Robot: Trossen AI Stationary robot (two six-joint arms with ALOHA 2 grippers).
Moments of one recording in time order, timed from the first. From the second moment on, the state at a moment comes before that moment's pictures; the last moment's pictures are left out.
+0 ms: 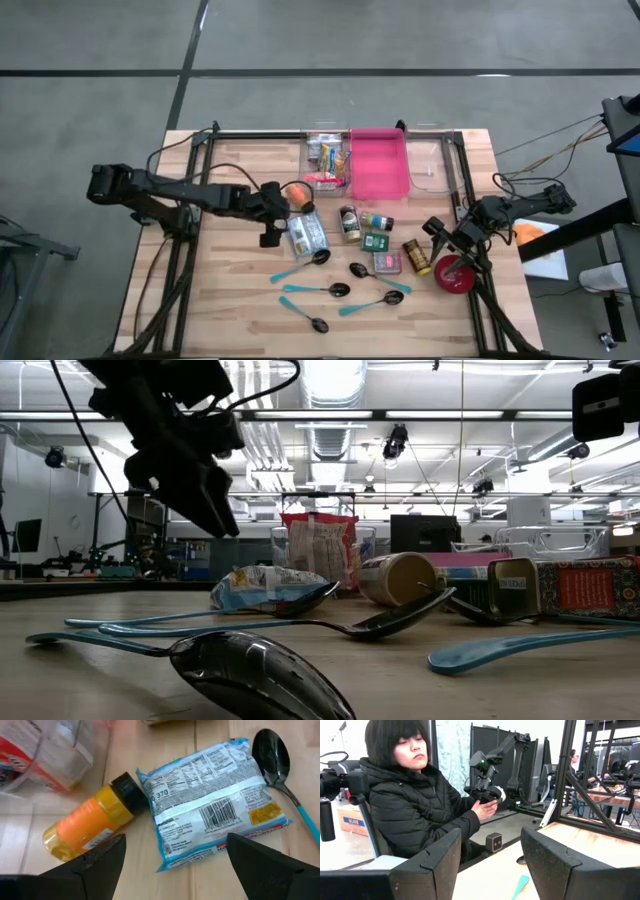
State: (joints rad) left arm 0.02 1.36 0.73 -0.33 -0.11 0.07; right arm 0.28 0.02 0.01 0.13 -0.55 0.08
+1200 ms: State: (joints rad) left arm 0.13 1.38 0.50 0.03 0.06 0.13; right arm 0.28 0.02 0.01 0.13 -0.55 0.08
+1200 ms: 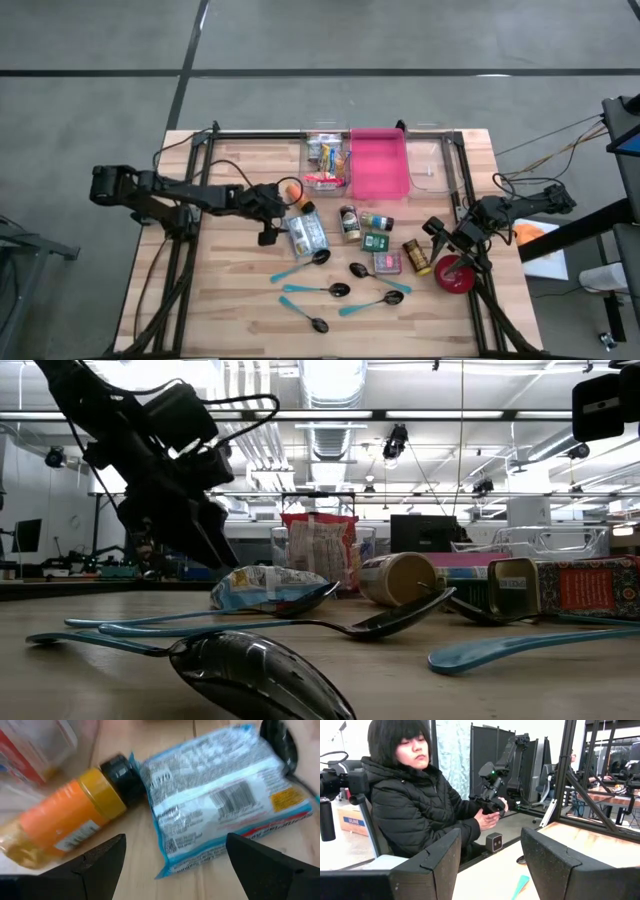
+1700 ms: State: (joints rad) left arm 0.15 1.57 0.55 0.07 0.08 0.09; right arm 0.28 0.02 0.01 0.13 -0.55 0.08
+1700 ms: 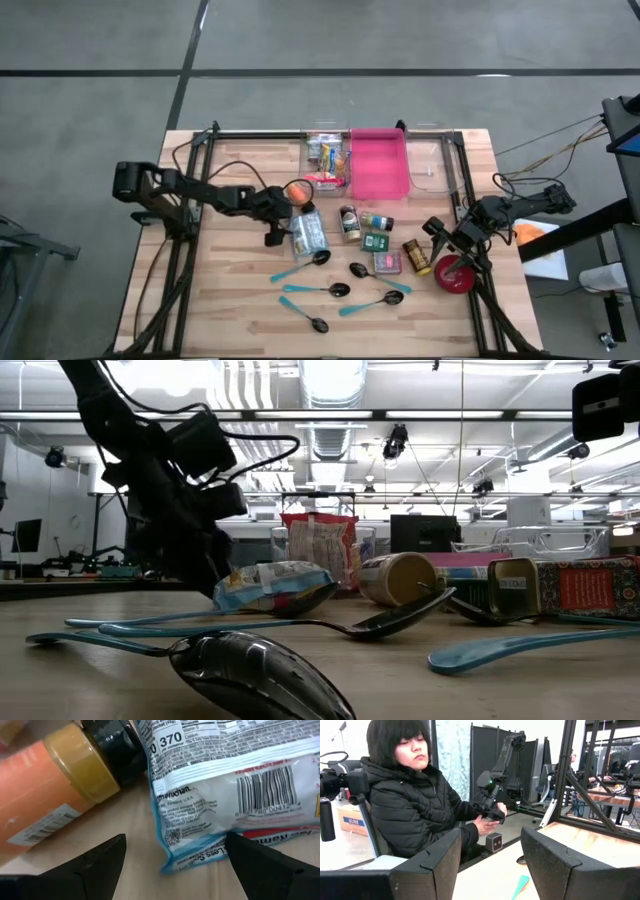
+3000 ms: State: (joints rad) left arm 0.15 1.59 0.54 0.13 0.06 0.05; right arm 0.28 0.02 0.01 0.13 -0.55 0.08
